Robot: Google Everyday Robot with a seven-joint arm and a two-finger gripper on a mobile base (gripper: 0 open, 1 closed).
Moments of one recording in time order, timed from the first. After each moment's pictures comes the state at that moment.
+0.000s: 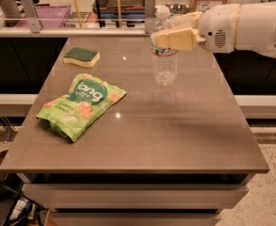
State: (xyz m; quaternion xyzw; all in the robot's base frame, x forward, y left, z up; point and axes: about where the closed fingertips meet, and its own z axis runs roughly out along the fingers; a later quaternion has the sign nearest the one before) arm 0.580 -0.069 1.016 -0.42 0.67 0.29 0.54
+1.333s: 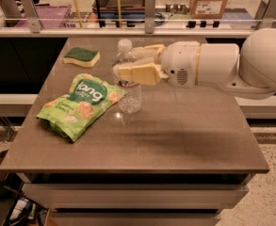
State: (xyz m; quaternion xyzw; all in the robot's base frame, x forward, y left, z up) arm 0.518 0.014 0.974 -0.44 0.63 0.37 0.53
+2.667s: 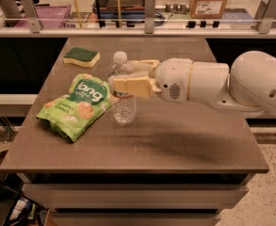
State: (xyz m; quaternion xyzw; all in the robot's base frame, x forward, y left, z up) arm 0.510 0.027 0.942 -0.40 0.65 0.40 0.52
